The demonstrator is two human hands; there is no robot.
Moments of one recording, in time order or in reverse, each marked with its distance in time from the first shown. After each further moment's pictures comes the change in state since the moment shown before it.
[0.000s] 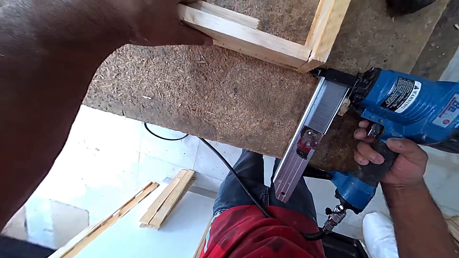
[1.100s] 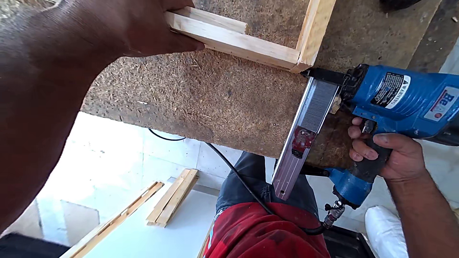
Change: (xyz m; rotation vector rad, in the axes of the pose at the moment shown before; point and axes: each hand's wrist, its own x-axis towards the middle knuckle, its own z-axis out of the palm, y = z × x) left_hand -0.002 0.005 0.004 0.003 -0.055 -0.164; right_hand 0.007 -0.013 0.005 -0.060 0.052 0.110
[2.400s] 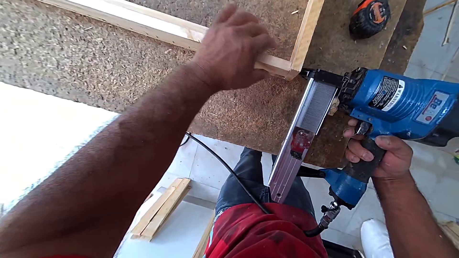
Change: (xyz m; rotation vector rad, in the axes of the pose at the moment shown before) left_hand 0.006 0.166 -0.031 0.029 0.155 0.169; right_hand -0.020 -0.008 0.025 0.013 -0.175 -0.122
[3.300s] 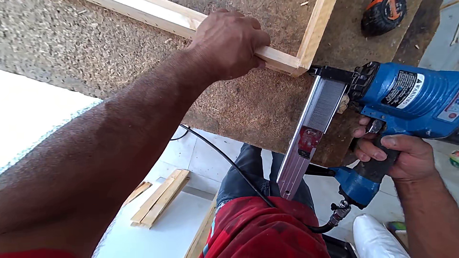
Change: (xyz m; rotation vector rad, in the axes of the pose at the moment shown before) left_hand 0.001 -0.012 -0.003 -0.030 -0.154 -0.089; right_hand 0.005 -0.031 0.008 -0.141 0.061 0.158
